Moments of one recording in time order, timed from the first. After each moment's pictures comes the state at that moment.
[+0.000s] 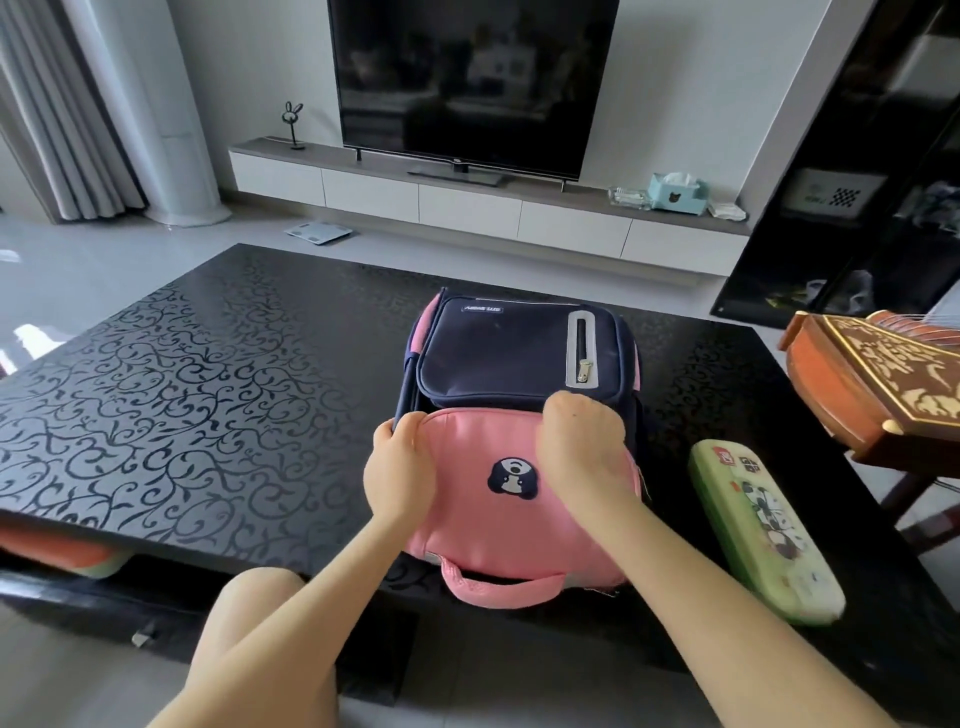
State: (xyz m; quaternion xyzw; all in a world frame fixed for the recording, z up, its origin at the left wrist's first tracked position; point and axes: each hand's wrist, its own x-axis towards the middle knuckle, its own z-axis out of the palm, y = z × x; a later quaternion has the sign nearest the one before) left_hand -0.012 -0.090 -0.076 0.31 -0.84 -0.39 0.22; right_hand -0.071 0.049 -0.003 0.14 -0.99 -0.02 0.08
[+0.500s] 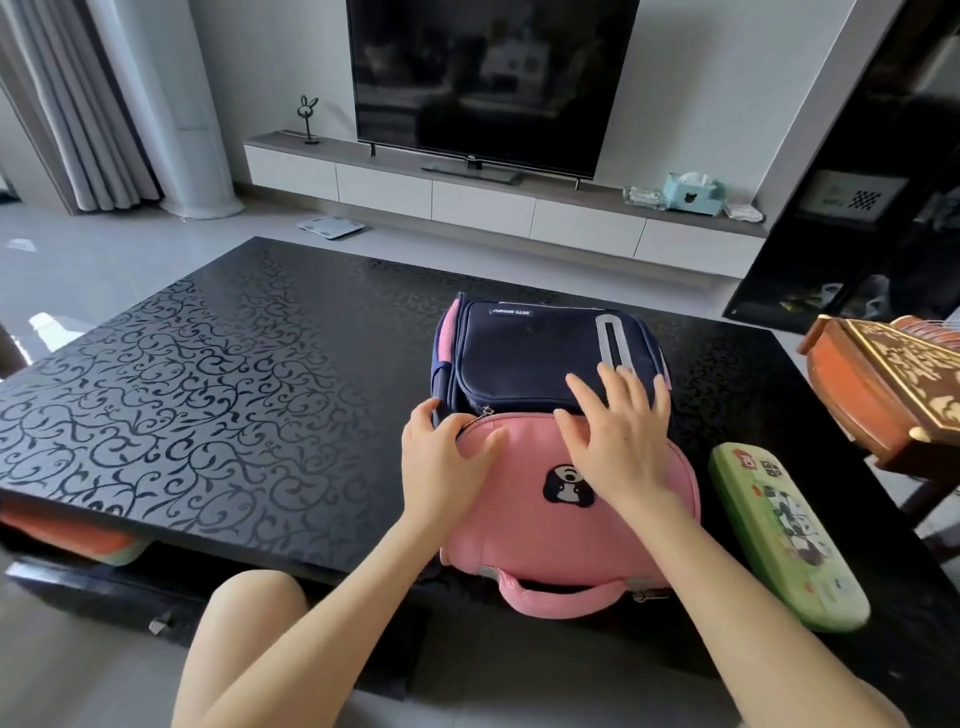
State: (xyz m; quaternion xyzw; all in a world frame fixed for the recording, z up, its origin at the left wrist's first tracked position) left_hand -0.007 -0.082 -0.069 0.22 -0.85 -0.40 0.25; right_hand -0.100 0.079 -0.045 0.24 -0.94 0.06 0.25
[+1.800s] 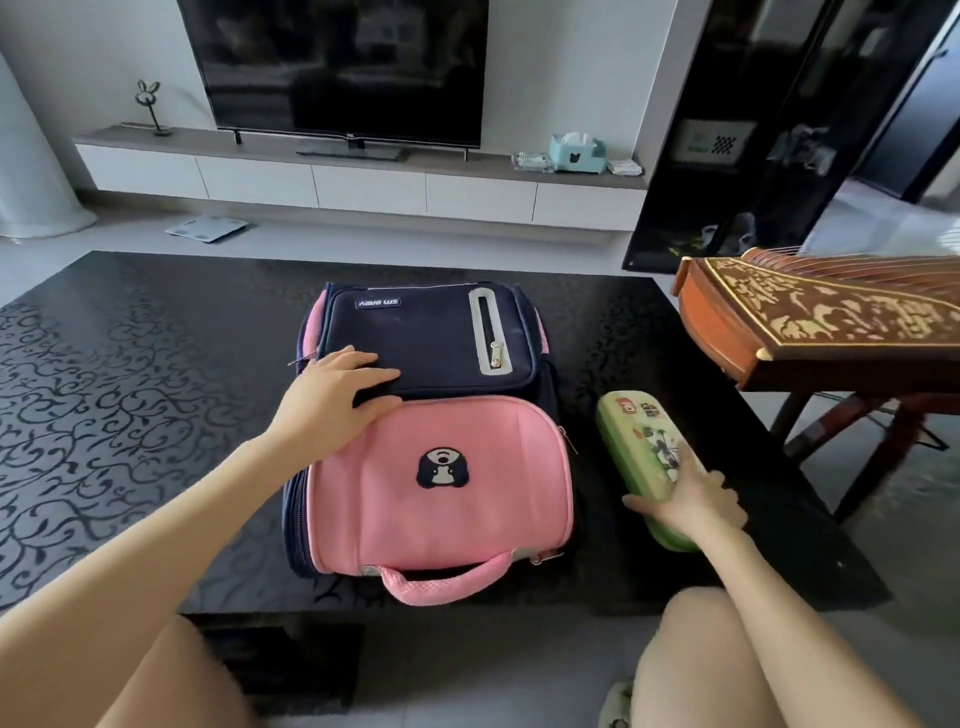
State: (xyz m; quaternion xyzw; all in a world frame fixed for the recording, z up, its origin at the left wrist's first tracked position) left_hand -0.074 -0.107 -0.040 -0.02 -0.97 -0.17 0.15; right_hand -0.114 0.287 -0.108 -0.17 -0.97 0.08 -0.13
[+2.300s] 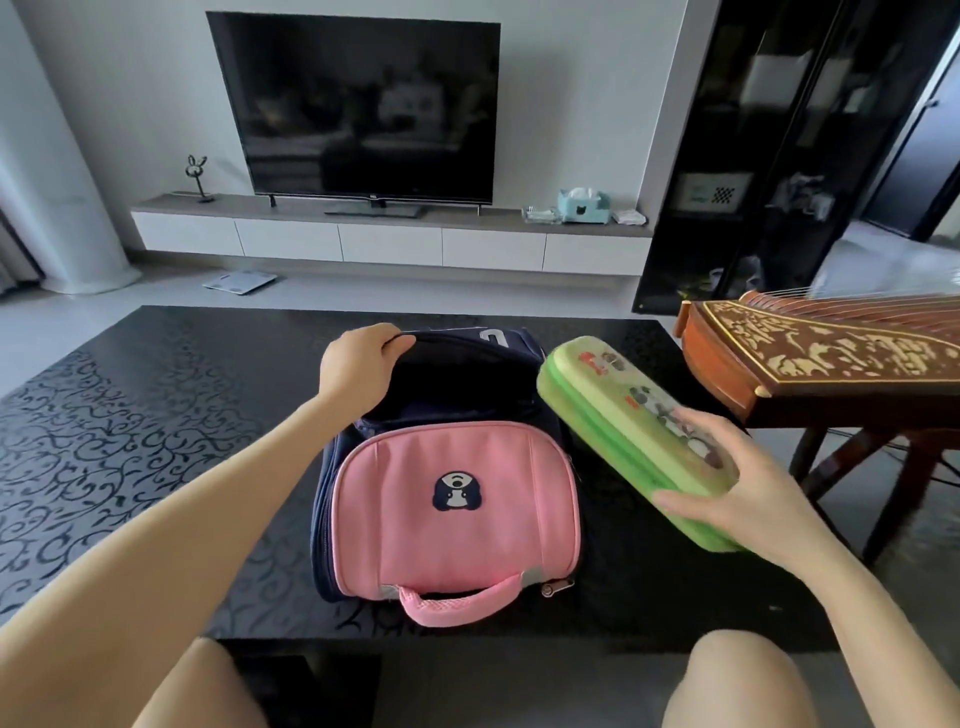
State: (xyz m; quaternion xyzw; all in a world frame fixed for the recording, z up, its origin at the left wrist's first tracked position) left_hand -0.097 -0.087 0.036 0.07 -0.94 -0.23 0.25; right_hand -0.044 0.289 0.020 0.12 -0.91 0.39 0.01
